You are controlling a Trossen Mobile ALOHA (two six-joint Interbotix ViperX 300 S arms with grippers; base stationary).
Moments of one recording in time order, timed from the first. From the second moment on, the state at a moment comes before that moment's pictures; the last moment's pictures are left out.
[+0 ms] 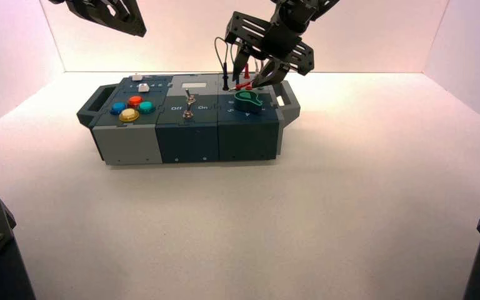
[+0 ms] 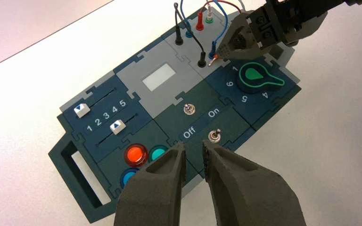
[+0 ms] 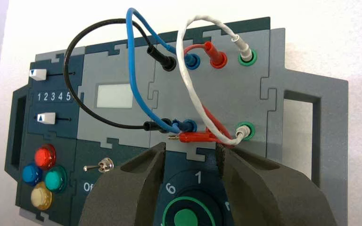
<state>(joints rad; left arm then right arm) -0.44 -0.58 1.02 -0.27 0.41 0.42 0.60 0.23 0.58 0.60 0.12 0.04</state>
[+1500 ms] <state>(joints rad) -0.44 -0.58 1.02 -0.27 0.40 0.42 0.61 0.29 0.54 0.60 0.03 0.02</state>
